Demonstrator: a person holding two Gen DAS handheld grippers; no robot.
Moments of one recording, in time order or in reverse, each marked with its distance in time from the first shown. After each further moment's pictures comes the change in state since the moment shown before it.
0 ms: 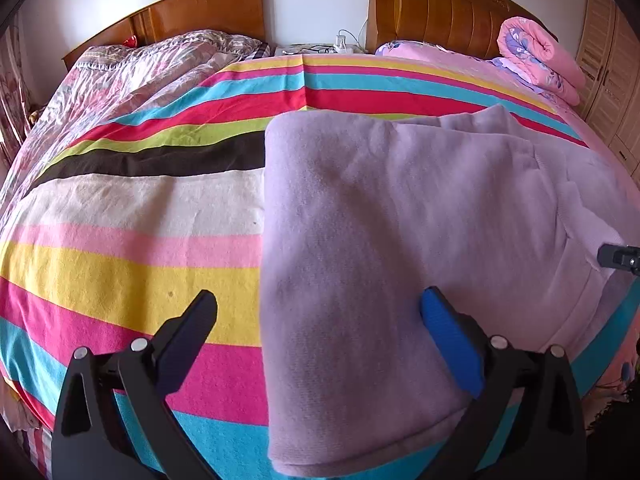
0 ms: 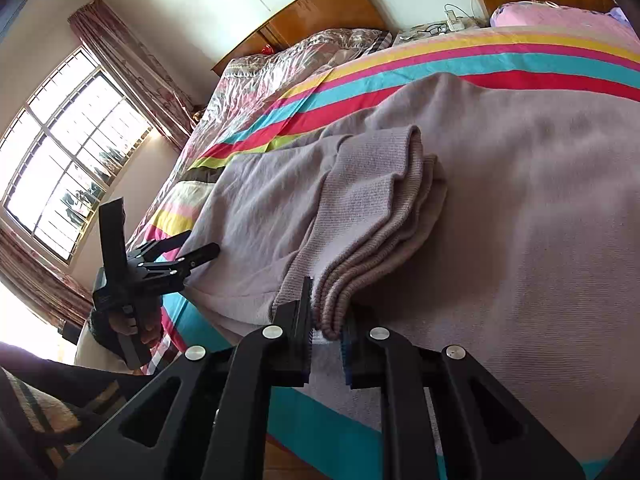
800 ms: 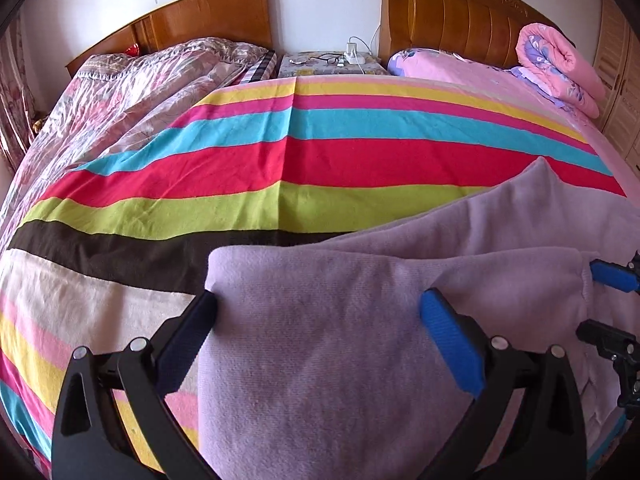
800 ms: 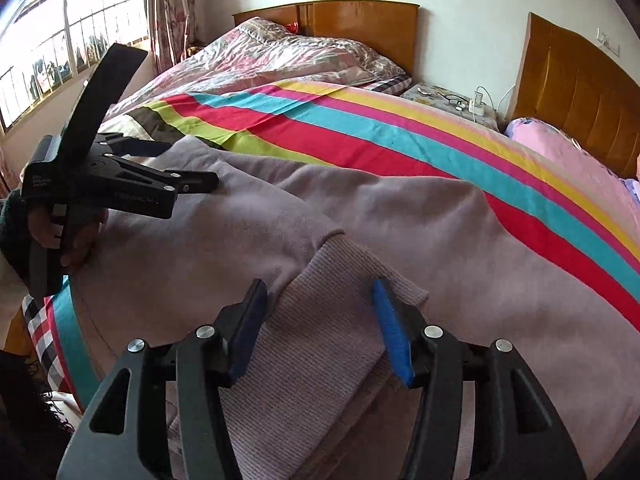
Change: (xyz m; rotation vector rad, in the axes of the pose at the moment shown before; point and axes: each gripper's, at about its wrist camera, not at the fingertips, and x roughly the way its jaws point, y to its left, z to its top) left arm 0.056 -0.021 0.092 -0.022 -0.025 0.049; right arm 0.041 0.031 0.067 -0.446 -0.084 -0.248
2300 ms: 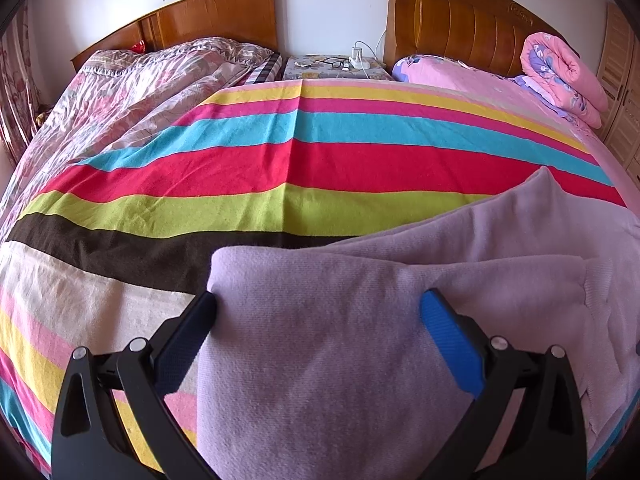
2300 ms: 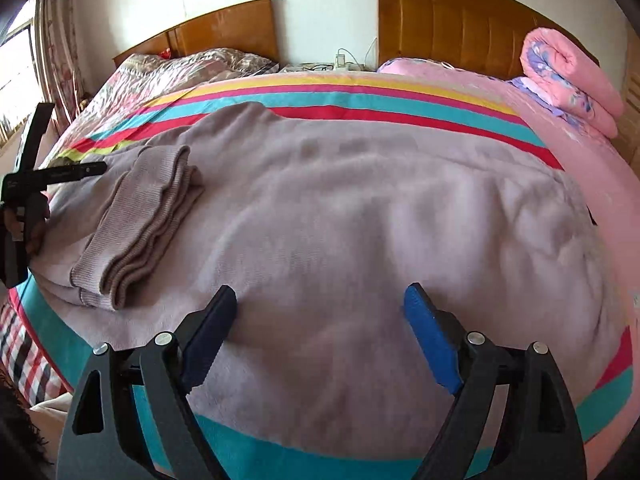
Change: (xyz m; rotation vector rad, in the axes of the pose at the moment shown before) left arm 0.001 0.004 0.001 -0.034 -0.010 -0.005; right arm -0.111 -0.089 -0.127 0.375 -0.015 -0.304
